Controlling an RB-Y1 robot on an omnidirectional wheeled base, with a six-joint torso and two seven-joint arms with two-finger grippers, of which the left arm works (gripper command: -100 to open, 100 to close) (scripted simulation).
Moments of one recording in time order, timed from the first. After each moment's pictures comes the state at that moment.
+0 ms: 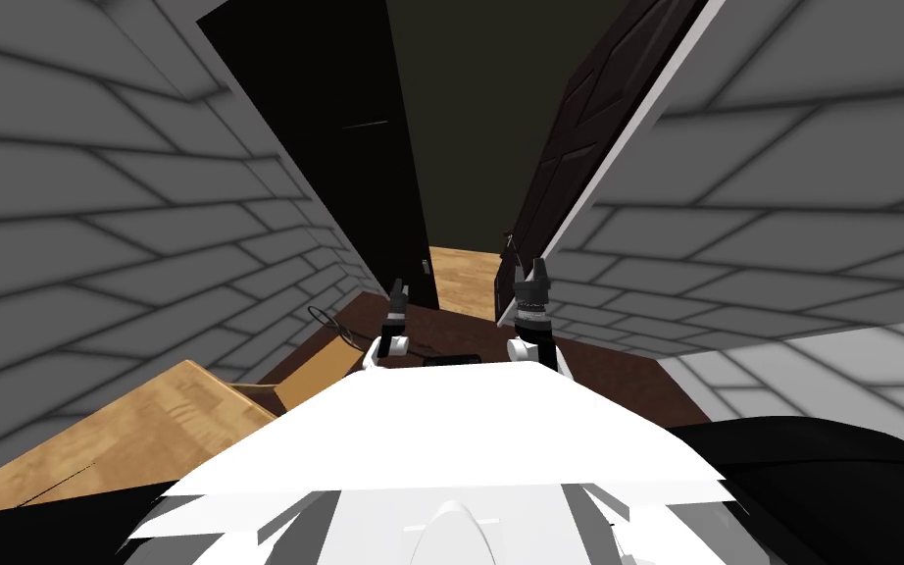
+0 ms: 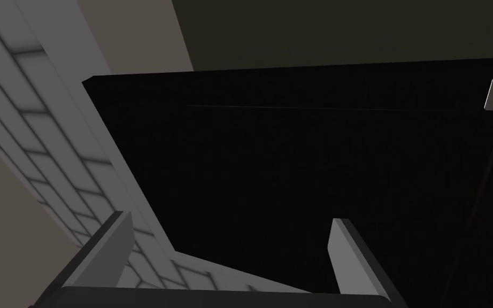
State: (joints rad) arm 0.18 0.08 -0.06 -1.57 -0.07 -0.65 0.00
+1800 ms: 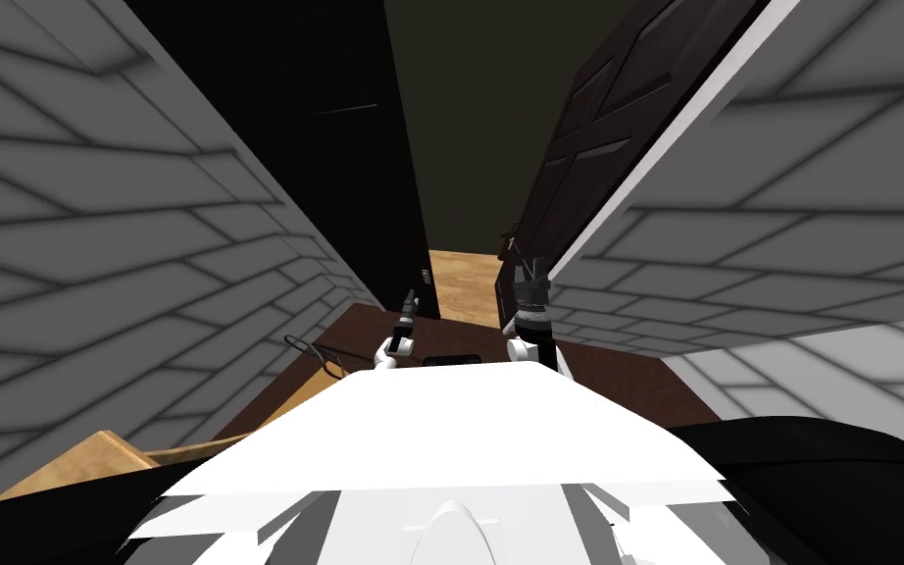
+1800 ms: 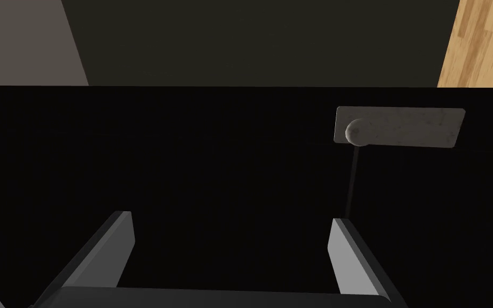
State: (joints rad) arm -0.03 0.10 -0.06 -1.03 -0.08 -0.74 0.09
